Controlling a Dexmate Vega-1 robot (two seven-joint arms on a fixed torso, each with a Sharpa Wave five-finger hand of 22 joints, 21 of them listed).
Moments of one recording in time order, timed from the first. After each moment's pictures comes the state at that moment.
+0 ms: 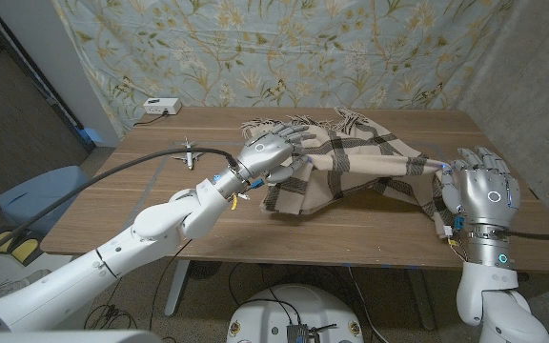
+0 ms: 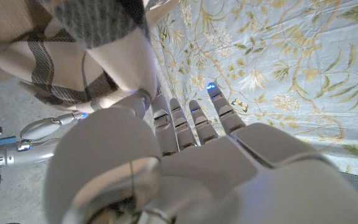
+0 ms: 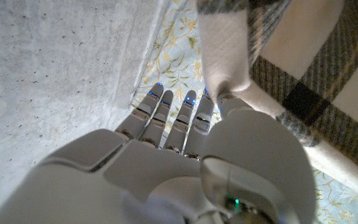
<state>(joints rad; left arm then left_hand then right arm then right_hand) 0.99 0.86 0.55 -2.06 0.92 -0.12 0.42 0.89 0.20 0.56 0.02 0.24 0.82 0.03 0.46 0.53 0.34 -0.08 0.21 0.22 0.19 -0.02 0.20 0.21 0.15 0.13 0.51 0.20 -1.66 -0.97 -0.30 -2.24 -0.69 -1.03 -1.05 0.89 0.19 0.37 0.03 0.27 0.85 -0.09 0.50 0.38 0.56 -0.13 0.22 0.24 0.36 -0.05 0.30 0.30 0.42 -0.04 0.24 0.20</state>
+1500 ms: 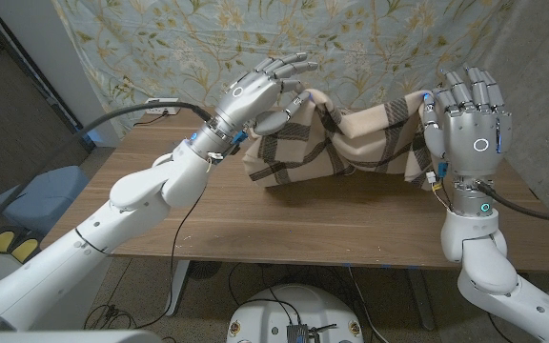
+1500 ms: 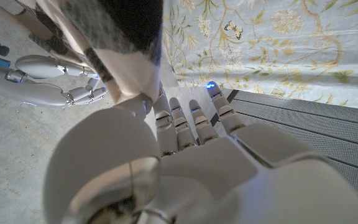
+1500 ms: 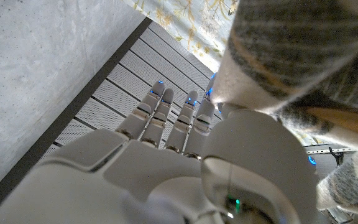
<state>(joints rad) 0.99 0.82 0.34 -2.19 0.79 -0.26 0.47 0.88 0.20 0.59 0.08 0.26 0.76 0.03 0.60 0.69 0.35 -0.09 0.22 0.24 0.20 -0.02 0.21 0.22 0.16 0.12 0.54 0.21 -1.38 -0.88 -0.29 -2.15 -1.12 -0.80 -1.06 0.88 0.19 0.37 0.06 0.30 0.81 -0.13 0.58 0.47 0.56 -0.15 0.22 0.27 0.38 -0.04 0.30 0.32 0.43 -0.04 0.26 0.20</state>
